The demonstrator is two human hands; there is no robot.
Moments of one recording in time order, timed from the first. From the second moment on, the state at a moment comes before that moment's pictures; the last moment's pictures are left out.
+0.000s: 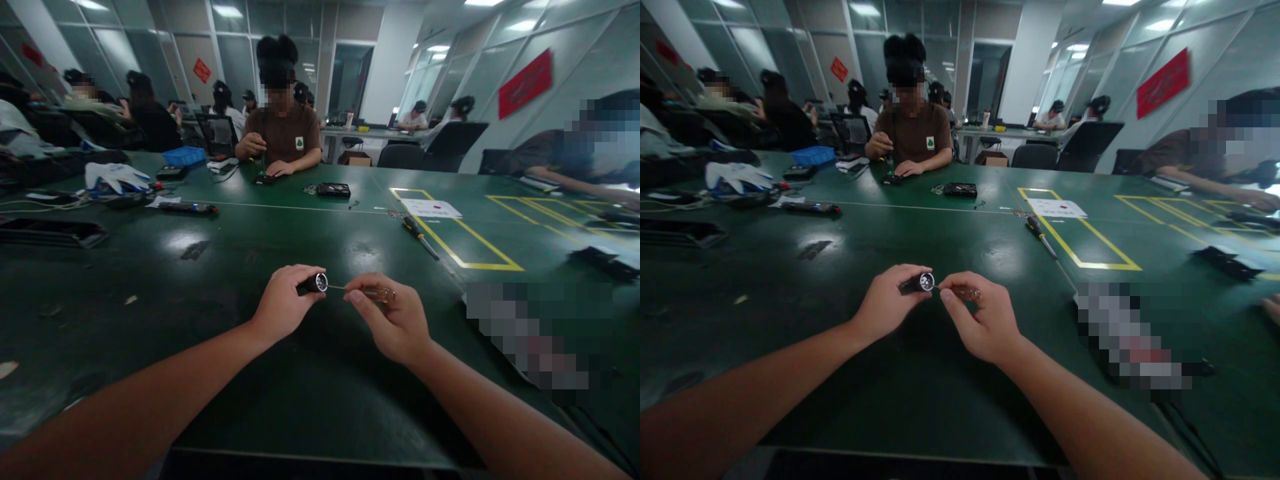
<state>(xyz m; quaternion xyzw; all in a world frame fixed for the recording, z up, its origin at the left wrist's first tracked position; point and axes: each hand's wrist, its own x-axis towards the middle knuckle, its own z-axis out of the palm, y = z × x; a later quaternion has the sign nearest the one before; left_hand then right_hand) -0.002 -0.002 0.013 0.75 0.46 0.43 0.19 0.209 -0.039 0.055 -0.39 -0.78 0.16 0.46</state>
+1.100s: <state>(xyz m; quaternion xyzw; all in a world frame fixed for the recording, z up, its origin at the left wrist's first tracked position) -0.002 -0.004 0.018 0.76 0.47 0.42 0.13 0.203 -0.038 0.055 -0.38 -0.82 0.19 0.39</state>
